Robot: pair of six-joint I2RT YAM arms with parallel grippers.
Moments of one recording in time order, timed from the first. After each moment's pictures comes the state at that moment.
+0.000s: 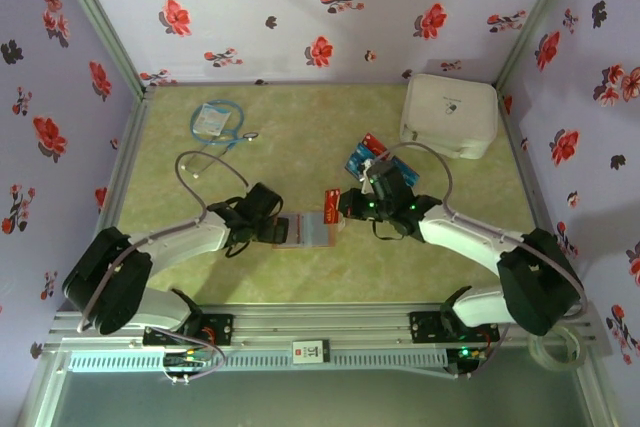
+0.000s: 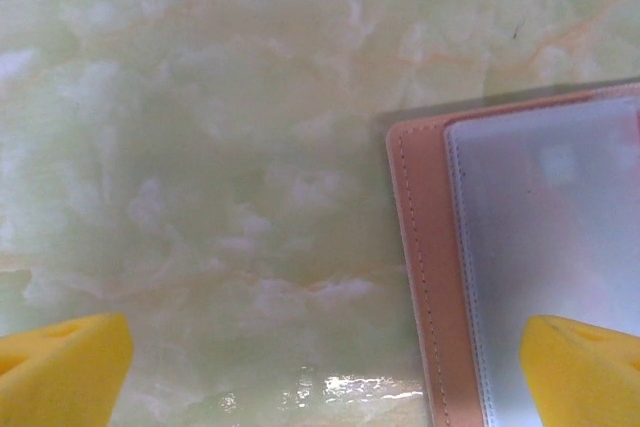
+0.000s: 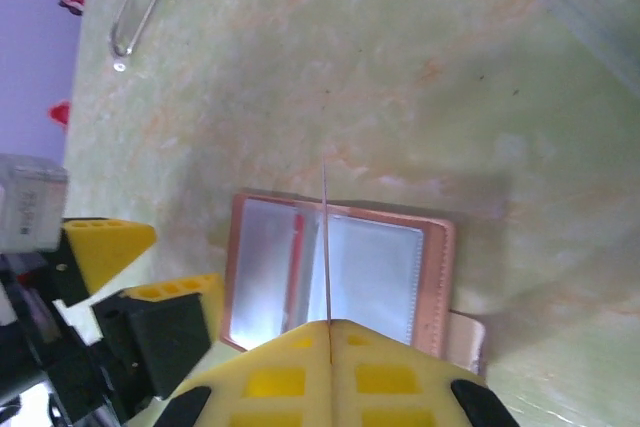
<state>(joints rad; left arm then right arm) -0.74 1.39 0.68 -0.45 -0.25 -0.51 0.67 1.34 0.68 -0.01 -0.30 0.80</state>
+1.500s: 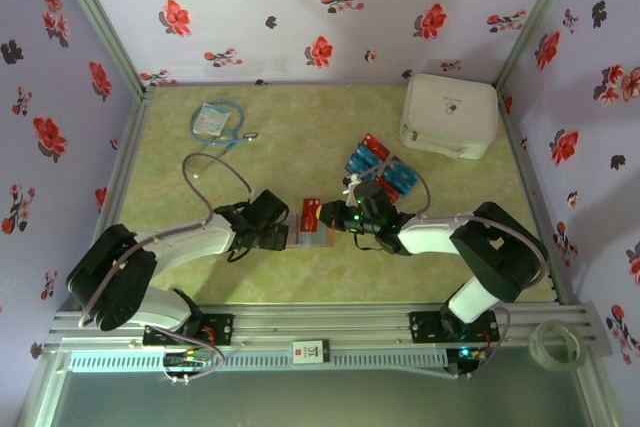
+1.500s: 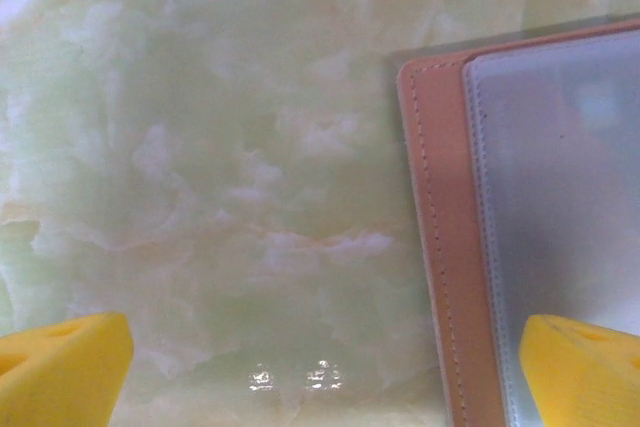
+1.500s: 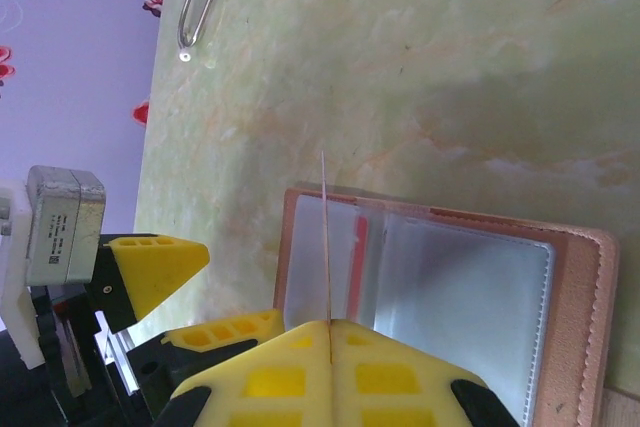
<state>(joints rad) -0.80 1.41 0.68 -0.51 -0.32 -0.56 0.76 1.58 0.55 0.49 -0.33 0.95</state>
